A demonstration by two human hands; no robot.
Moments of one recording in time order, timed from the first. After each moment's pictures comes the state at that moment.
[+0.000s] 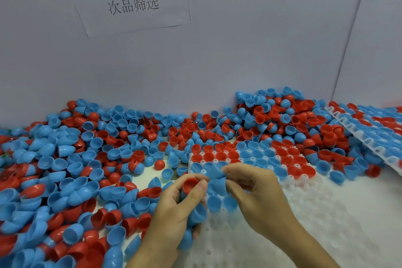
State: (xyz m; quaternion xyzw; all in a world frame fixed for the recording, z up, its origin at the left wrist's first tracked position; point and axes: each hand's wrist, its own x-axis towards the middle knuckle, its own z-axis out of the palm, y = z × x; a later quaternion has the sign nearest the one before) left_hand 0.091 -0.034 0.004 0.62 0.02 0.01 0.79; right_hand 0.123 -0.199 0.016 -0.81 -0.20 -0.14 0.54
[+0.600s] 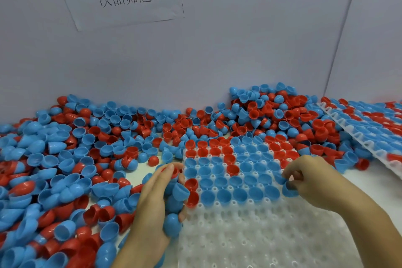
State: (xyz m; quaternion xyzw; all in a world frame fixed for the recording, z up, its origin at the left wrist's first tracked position) left_hand 0.094 -0.027 0.005 0.53 0.10 0.04 0.84; right_hand 0.160 -0.313 0.024 -0.98 -0.01 0.04 0.17
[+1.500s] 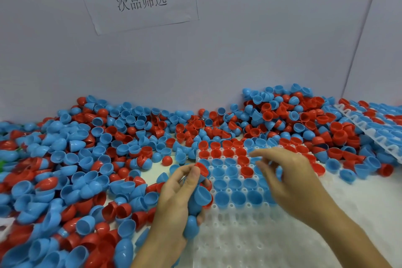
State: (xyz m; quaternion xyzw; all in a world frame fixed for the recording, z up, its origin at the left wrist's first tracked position) left_hand 0.092 -0.032 0.007 0.55 0.07 0.04 0.83; right_hand 0.142 -0.241 0.022 -0.89 -0.21 -0.20 0.36
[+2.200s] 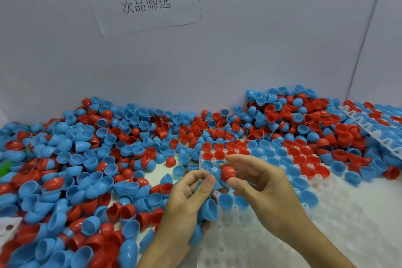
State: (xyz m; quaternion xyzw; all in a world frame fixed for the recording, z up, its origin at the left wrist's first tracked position) left_hand 0.090 -0.029 0.002 0.61 0.01 0.01 0.80; right_hand 0.123 -0.197 0.015 -0.71 -0.22 -0.05 0.66
